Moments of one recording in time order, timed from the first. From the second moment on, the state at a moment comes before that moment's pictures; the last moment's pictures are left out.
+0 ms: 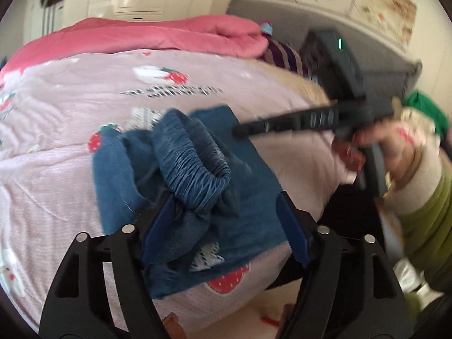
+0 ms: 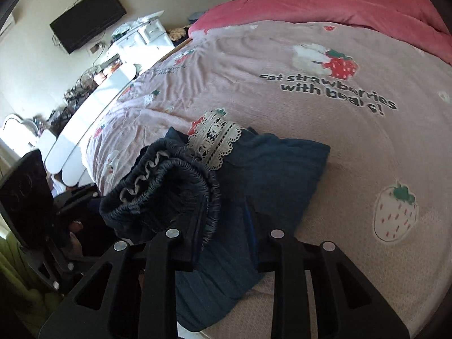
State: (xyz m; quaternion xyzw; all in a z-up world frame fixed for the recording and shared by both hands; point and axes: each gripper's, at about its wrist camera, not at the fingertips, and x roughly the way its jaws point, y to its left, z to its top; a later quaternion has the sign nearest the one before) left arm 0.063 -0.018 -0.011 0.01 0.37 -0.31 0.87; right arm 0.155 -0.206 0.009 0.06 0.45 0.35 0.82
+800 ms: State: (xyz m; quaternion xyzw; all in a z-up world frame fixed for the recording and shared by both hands) left arm 0.032 -0.006 -0.015 -0.01 0.36 -0.34 0.87; right arm 0.179 -0.118 0.031 -0.02 0.45 0.38 0.81
